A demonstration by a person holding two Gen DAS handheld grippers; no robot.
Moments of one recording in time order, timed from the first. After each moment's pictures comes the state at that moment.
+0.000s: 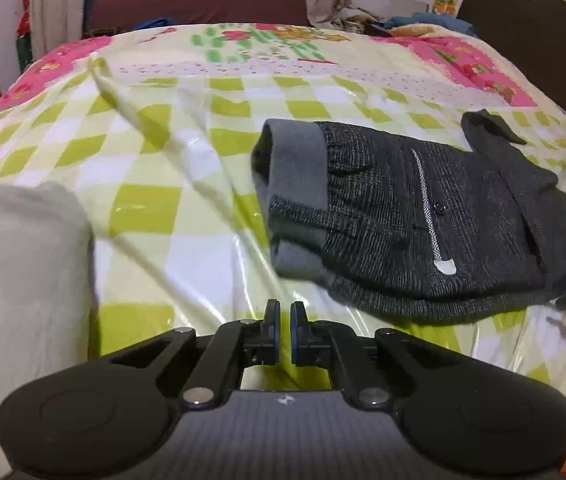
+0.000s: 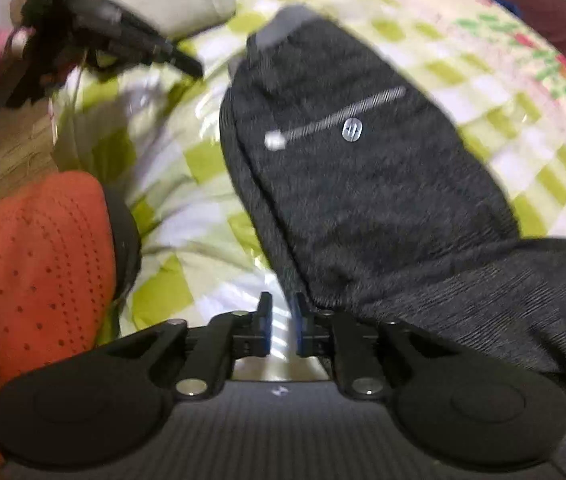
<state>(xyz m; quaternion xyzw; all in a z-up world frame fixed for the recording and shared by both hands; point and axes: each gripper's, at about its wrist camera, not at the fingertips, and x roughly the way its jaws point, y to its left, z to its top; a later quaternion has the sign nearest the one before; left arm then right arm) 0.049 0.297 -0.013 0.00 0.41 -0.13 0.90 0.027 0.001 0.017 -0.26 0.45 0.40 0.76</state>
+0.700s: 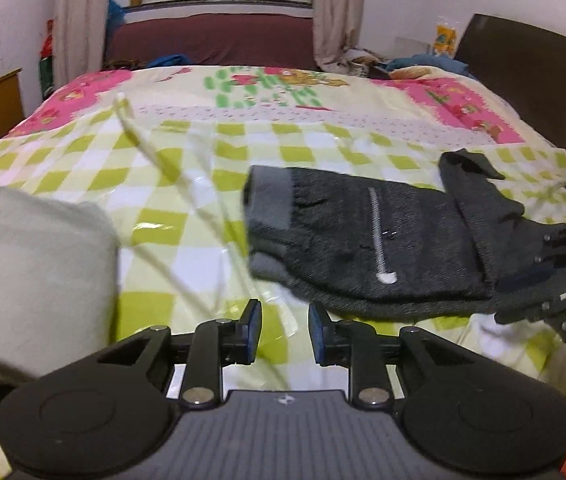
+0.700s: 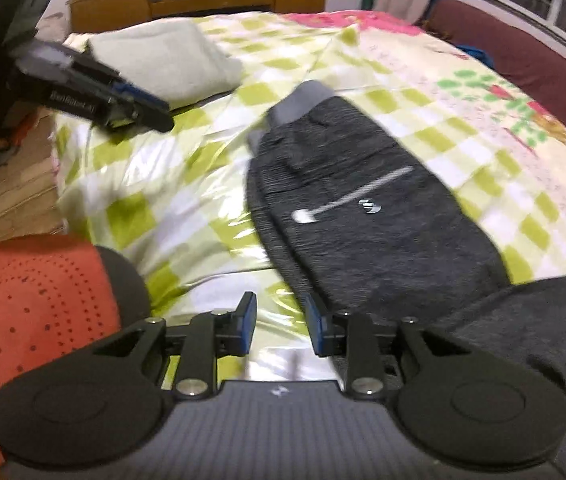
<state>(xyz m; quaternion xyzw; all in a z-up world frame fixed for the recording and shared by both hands) -0.011 0.280 0.029 -0.01 0.36 -0.12 0.93 -0.008 0.016 0.027 -0.23 0.38 0.37 0.82</state>
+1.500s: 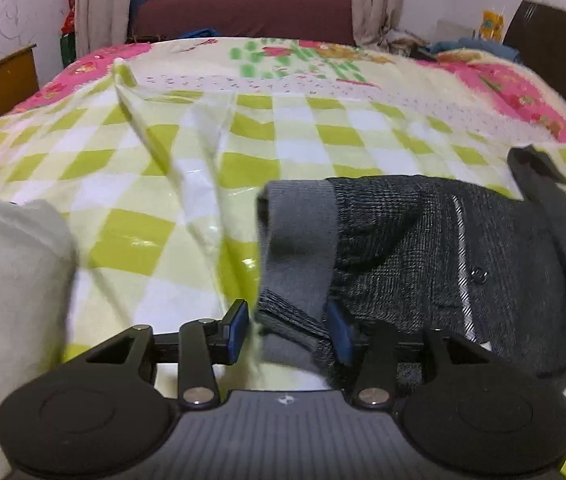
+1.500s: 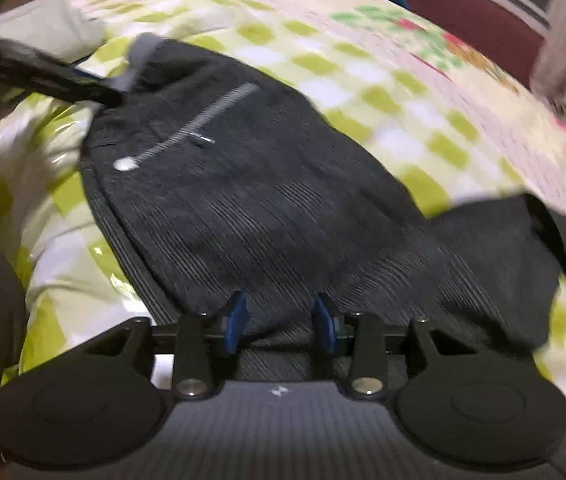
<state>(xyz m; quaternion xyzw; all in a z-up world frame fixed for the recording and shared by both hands) 0.089 0.260 -0.021 -0.01 0.39 -0.05 0.92 0.050 -0.042 -0.002 -0.20 0.43 0.24 0.85</state>
